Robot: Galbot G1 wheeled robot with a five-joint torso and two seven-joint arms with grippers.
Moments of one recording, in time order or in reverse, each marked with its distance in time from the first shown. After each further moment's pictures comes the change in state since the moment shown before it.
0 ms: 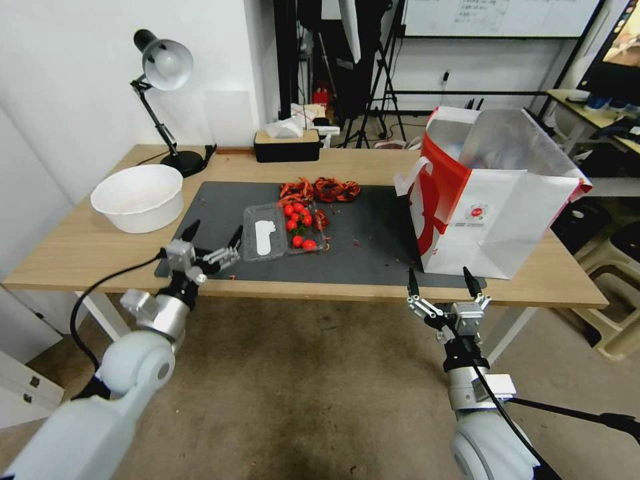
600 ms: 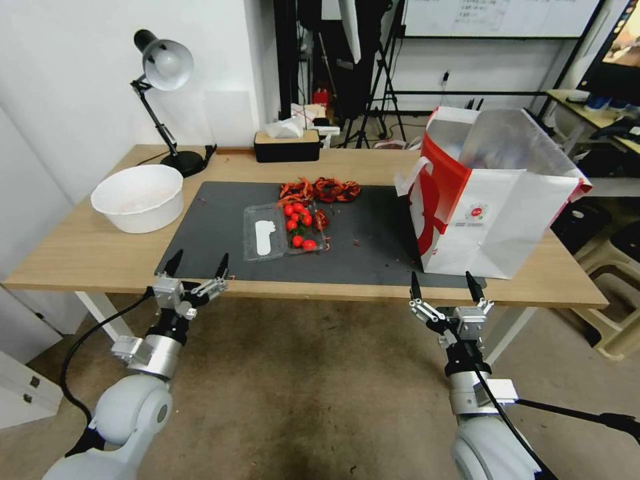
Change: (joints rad) left arm 0.121 -0.089 -0.082 -0.009 0.106 -0.065 0.009; right arm -0.015 0.005 0.002 -0.001 -0.001 0.007 0.005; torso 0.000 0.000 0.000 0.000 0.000
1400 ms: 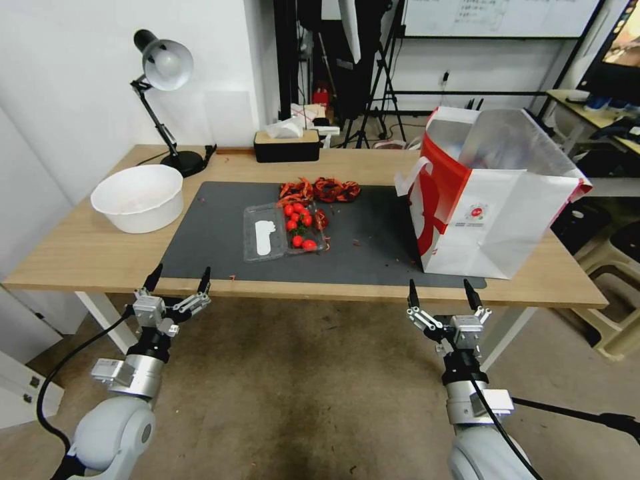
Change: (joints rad) left arm 0.088 -0.045 -0.095 0.013 0.038 -0.055 0.045; right arm -0.030 0.027 -0.003 -0.011 -0.034 0.023 0.000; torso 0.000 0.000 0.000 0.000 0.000
